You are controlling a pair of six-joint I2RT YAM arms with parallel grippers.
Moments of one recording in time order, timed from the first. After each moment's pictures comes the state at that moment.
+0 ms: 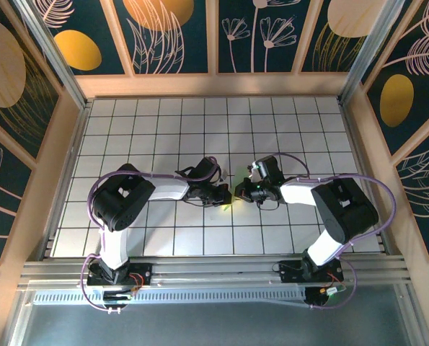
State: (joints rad) left arm -0.78 1.94 1.00 -0.04 0.52 -0.83; right arm 0.50 1.62 0.63 0.07 -0.54 0.76
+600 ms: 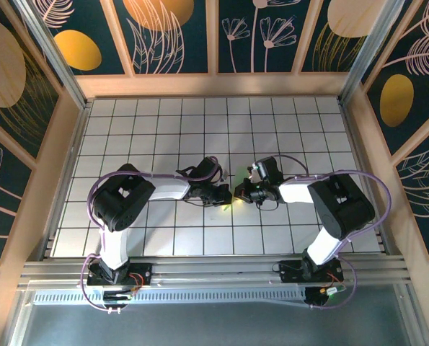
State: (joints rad) left arm -0.78 1.94 1.02 -0.08 0.49 -0.81; right arm 0.48 1.67 0.63 0.08 -0.55 0.78
